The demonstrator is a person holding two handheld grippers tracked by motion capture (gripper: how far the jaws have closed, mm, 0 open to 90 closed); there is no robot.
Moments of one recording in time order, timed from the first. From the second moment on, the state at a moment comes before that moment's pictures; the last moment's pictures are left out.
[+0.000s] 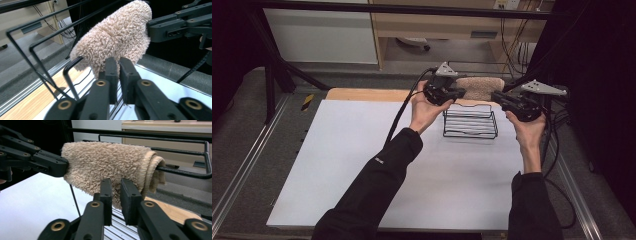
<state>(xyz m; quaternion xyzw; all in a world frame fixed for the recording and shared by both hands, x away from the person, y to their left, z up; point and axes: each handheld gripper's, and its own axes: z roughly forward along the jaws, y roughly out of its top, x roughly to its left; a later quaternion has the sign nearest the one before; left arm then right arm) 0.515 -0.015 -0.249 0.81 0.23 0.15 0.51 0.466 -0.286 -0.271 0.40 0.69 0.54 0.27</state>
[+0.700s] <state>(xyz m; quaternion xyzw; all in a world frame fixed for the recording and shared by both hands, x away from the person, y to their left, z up) 0.473 0.086 -0.274 0.81 0.27 0.16 0.49 0.424 -0.267 -0.275 0.40 0.71 0.54 0.24</state>
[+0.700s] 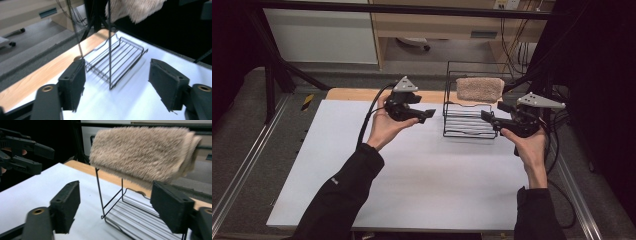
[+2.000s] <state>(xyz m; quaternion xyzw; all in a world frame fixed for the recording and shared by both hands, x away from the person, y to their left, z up) 0.388 0.258 -0.416 0.80 0.38 0.17 0.44 0.386 -0.238 -0.400 0.41 0.76 0.48 0.15</state>
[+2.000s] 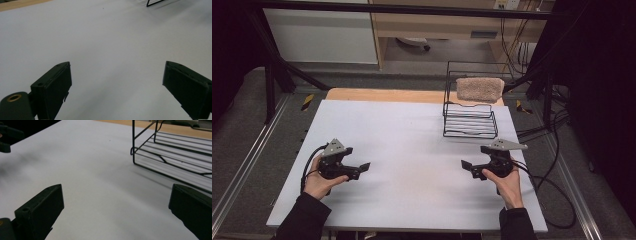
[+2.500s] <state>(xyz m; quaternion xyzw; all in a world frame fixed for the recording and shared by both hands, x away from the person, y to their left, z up) 0.369 0.287 -0.439 0.80 0.38 0.17 0.43 0.362 -0.258 -0.442 0.40 0.78 0.46 0.13</state>
